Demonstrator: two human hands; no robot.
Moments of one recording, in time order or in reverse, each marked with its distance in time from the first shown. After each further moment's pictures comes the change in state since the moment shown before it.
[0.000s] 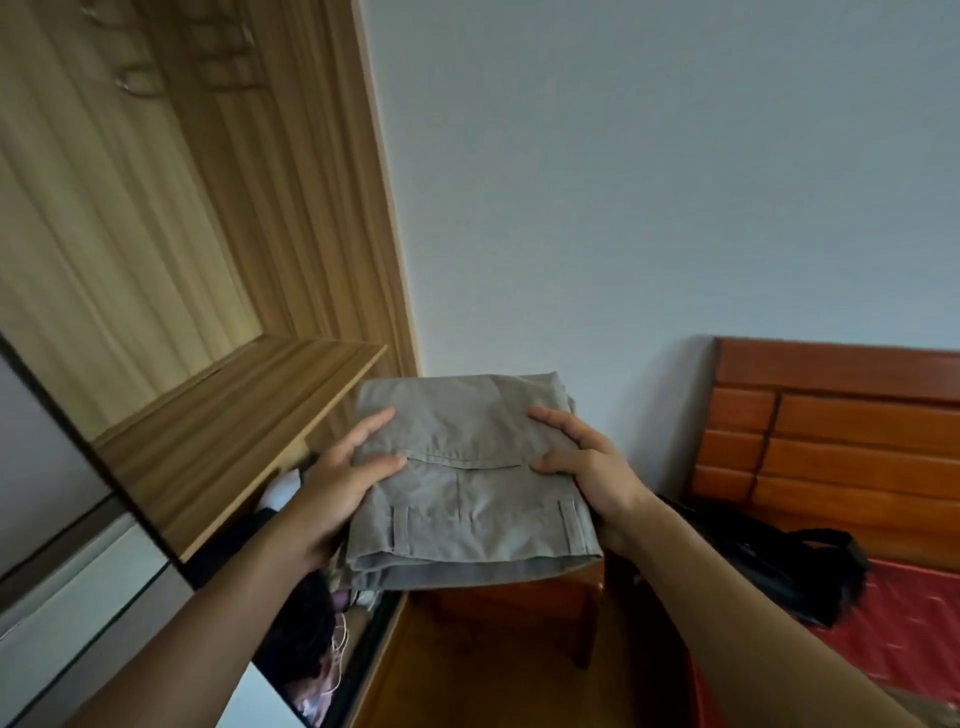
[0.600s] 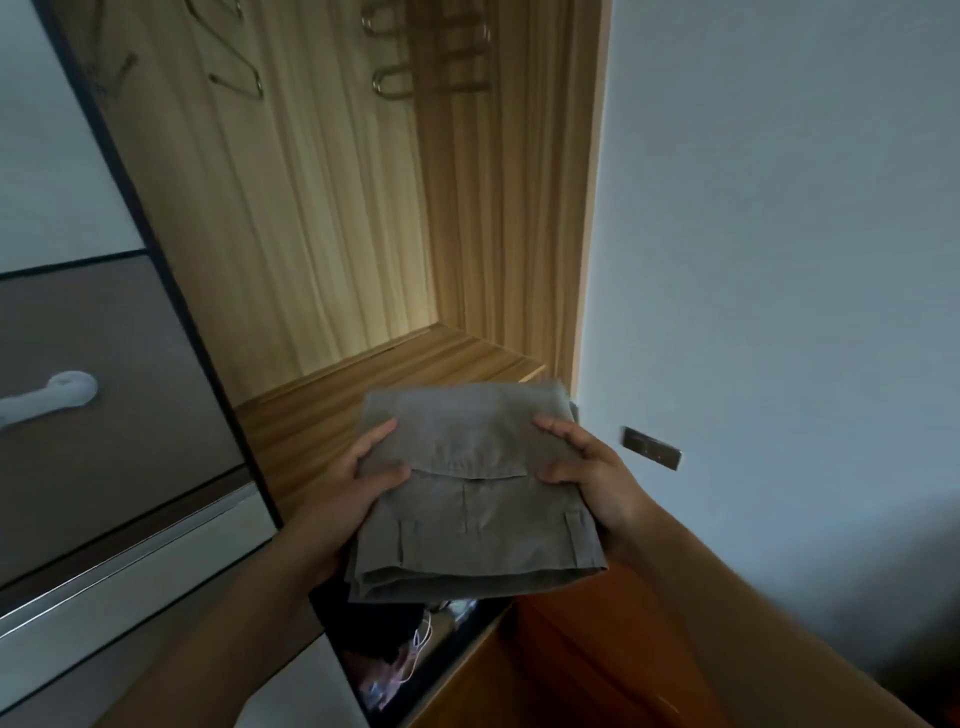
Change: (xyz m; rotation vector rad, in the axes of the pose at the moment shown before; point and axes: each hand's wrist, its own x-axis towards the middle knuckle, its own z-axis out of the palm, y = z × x) left_hand 0.047 -0.005 -0.066 -0.075 0.557 -0.008; right_hand 0.200 -0.004 0.082 -0.159 -0.446 0.106
